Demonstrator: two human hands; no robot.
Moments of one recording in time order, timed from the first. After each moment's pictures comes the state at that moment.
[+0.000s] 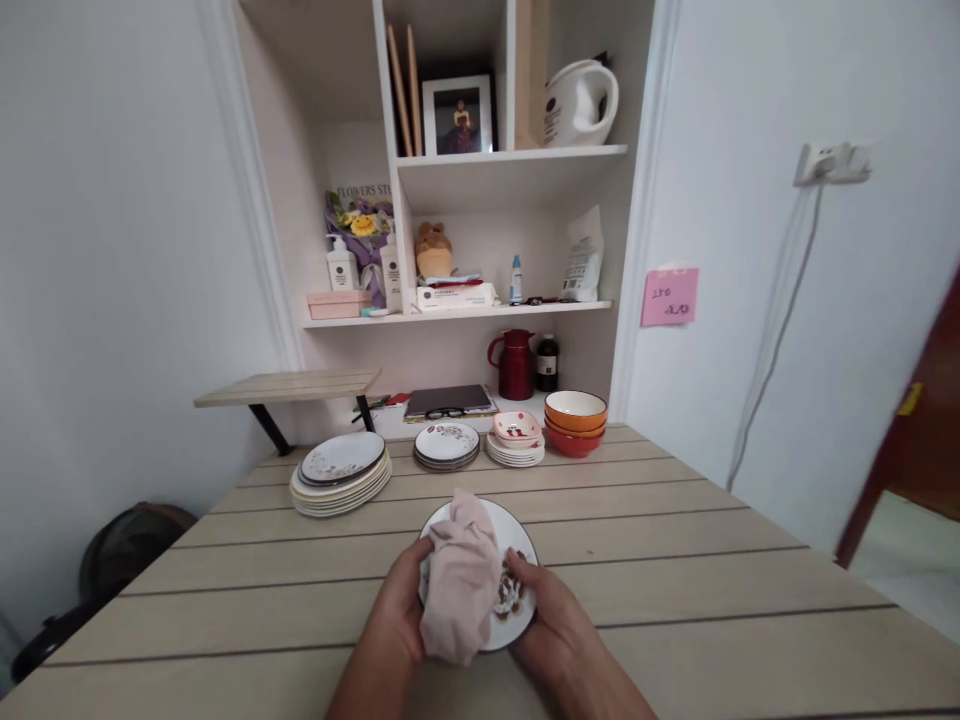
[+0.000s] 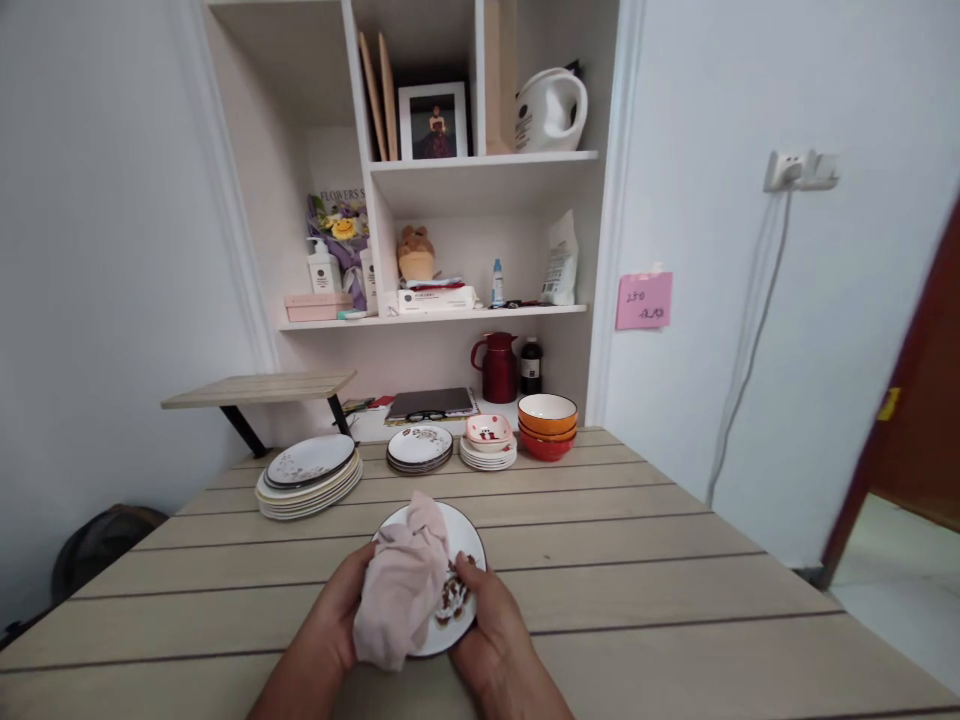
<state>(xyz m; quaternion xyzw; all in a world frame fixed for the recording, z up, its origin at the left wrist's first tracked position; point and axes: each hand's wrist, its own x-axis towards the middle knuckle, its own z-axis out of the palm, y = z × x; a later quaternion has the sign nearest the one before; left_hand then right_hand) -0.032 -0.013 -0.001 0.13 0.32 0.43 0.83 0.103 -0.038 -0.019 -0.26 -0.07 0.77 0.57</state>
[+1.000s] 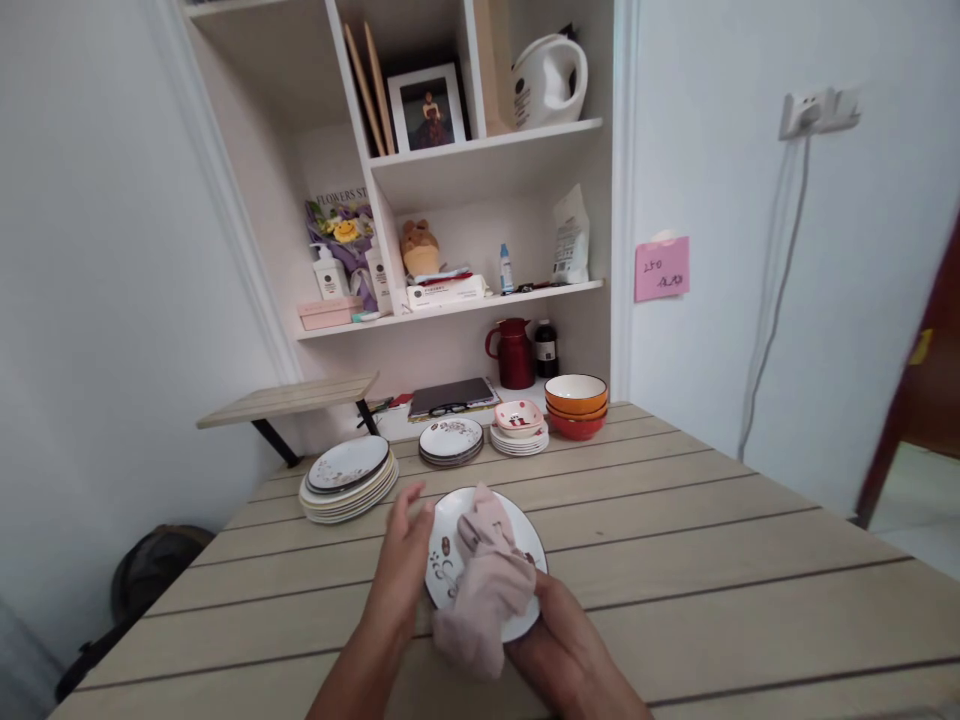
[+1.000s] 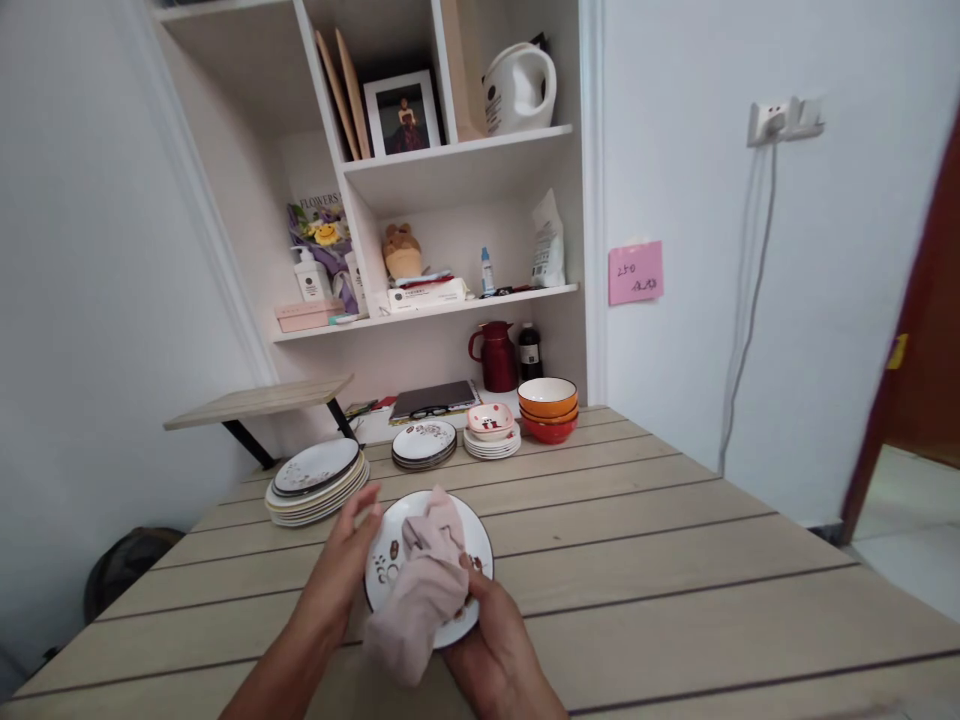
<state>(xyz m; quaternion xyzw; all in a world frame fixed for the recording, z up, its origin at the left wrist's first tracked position) -0.045 -0.023 0.049 0.45 0.50 0.57 0.47 0.089 -0.050 -0.019 -0.16 -0.04 0.80 0.58</state>
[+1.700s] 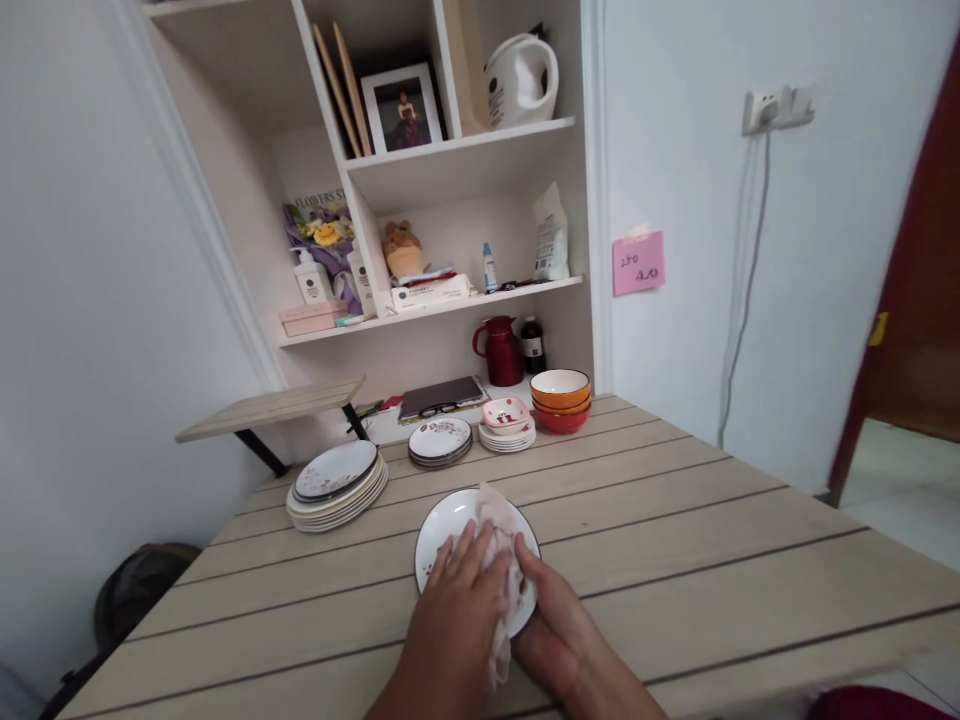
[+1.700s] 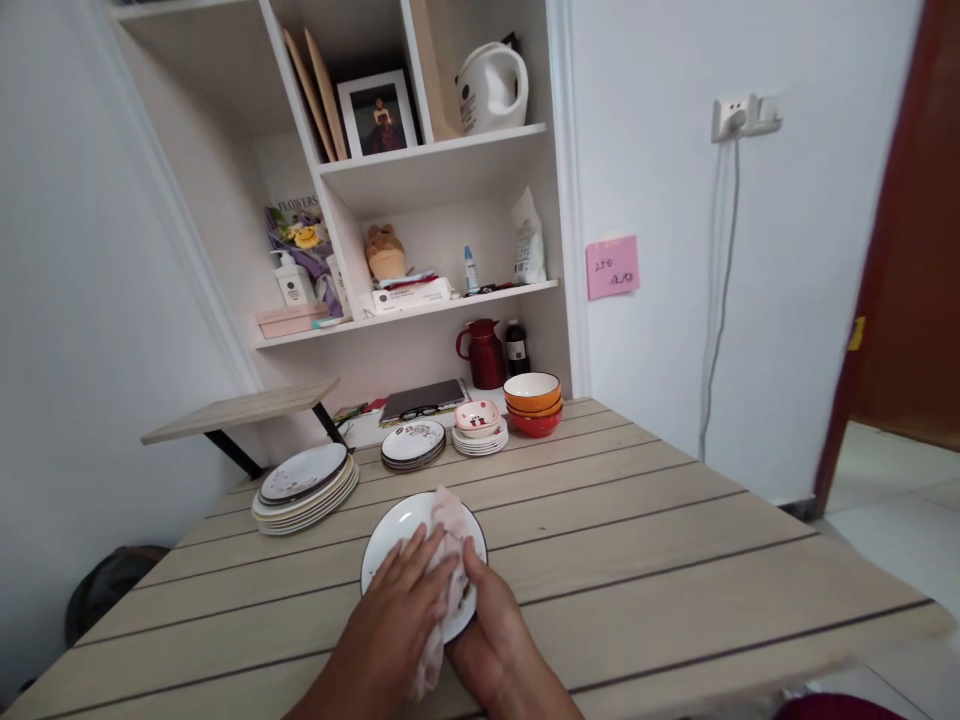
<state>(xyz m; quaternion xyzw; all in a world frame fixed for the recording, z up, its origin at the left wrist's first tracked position) -0.013 -0.056 0.021 0.89 0.43 0.12 0.04 0.105 -0.058 -0.013 -0.11 0.01 0.82 0.56</state>
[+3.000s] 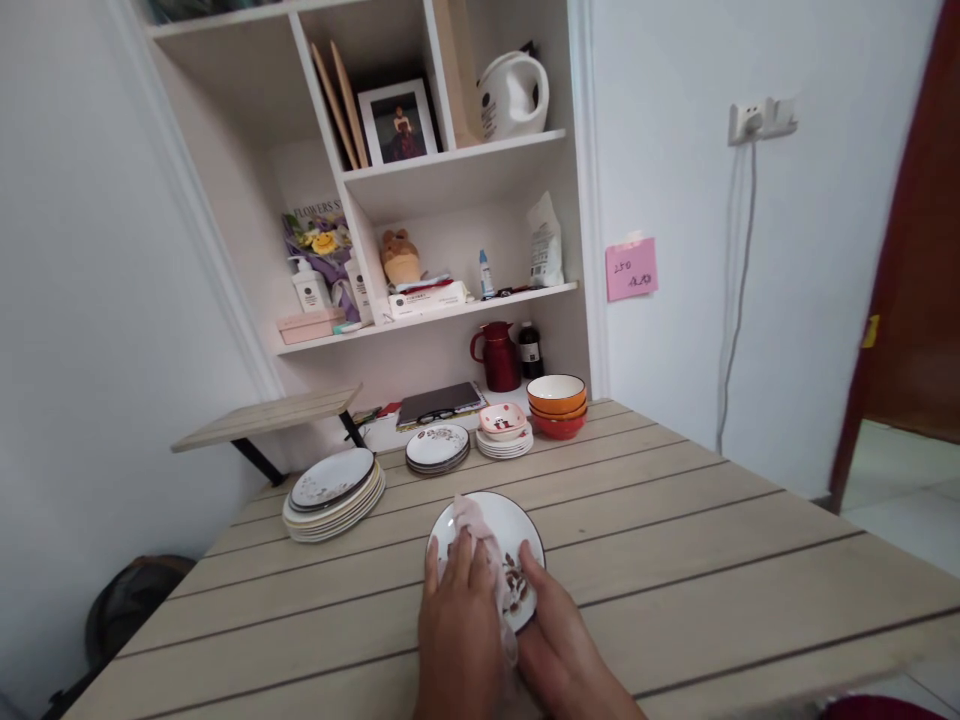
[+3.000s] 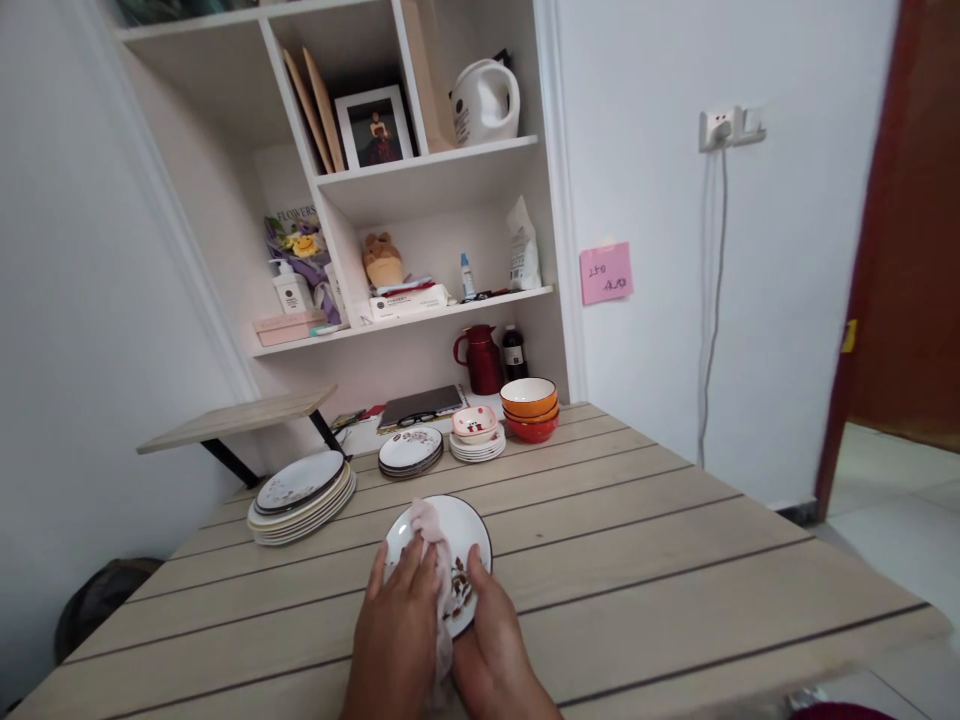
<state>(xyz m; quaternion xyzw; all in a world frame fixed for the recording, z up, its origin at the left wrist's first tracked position) 0.006 -0.048 -0.008 0.84 0.50 0.20 -0.07 0.100 -0.055 -0.018 -0.15 0.02 0.76 0.63</state>
